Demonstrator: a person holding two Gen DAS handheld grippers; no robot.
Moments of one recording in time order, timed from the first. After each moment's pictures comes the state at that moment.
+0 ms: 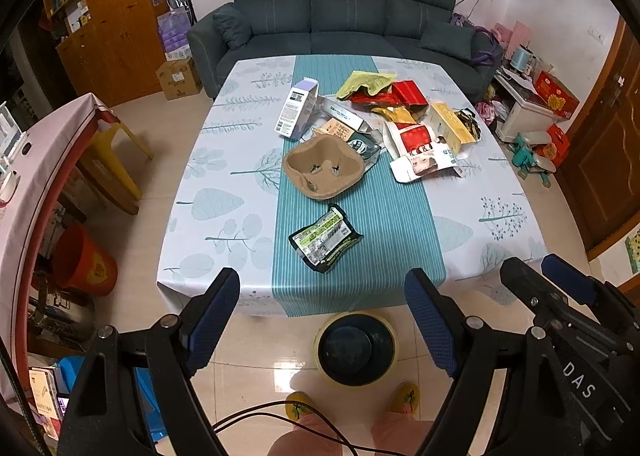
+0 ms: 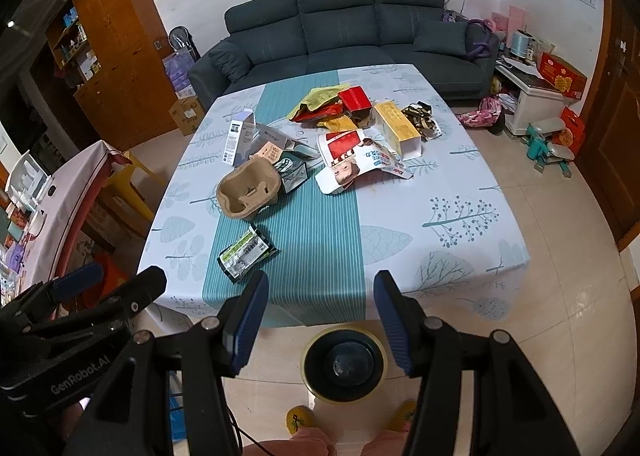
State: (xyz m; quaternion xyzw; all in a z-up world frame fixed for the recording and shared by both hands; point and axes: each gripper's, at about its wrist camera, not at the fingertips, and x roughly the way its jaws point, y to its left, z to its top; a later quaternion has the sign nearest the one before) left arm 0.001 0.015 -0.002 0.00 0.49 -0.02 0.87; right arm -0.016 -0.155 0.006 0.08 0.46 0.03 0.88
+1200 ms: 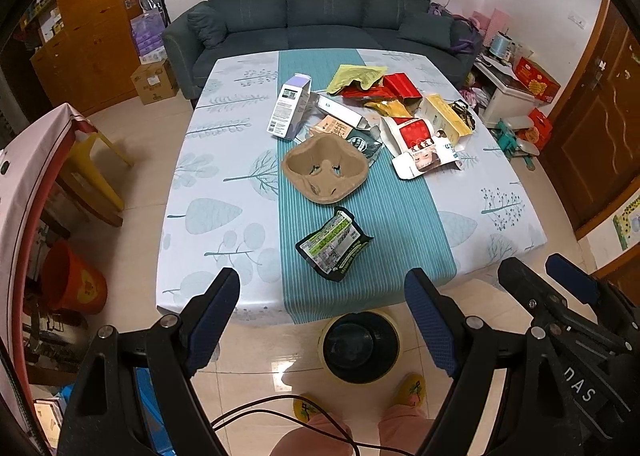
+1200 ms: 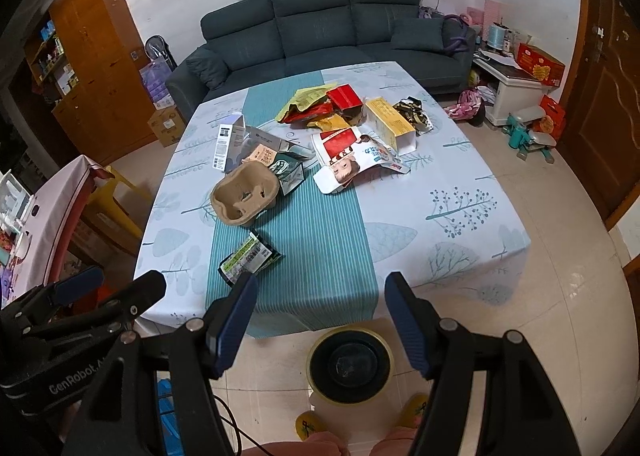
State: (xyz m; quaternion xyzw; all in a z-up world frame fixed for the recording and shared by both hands) left arm 0.029 0.045 -0.015 0.01 0.50 -0.07 0.87; right arm -0.015 -0.124 0.005 0.10 0.46 -0.02 0.88
